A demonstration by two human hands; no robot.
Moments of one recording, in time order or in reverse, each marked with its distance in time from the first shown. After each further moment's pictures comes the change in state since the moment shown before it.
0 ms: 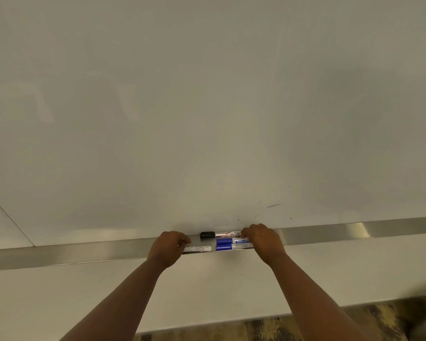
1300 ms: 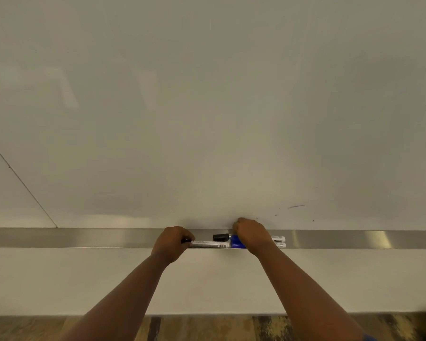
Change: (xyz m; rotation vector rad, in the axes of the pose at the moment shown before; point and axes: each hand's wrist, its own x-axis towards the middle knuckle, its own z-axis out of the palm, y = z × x) left_hand -0.004 -0.025 -0.004 -0.024 0.006 -0.100; right_hand 0.047 -0.052 0.009 -0.098 -0.134 -0.145
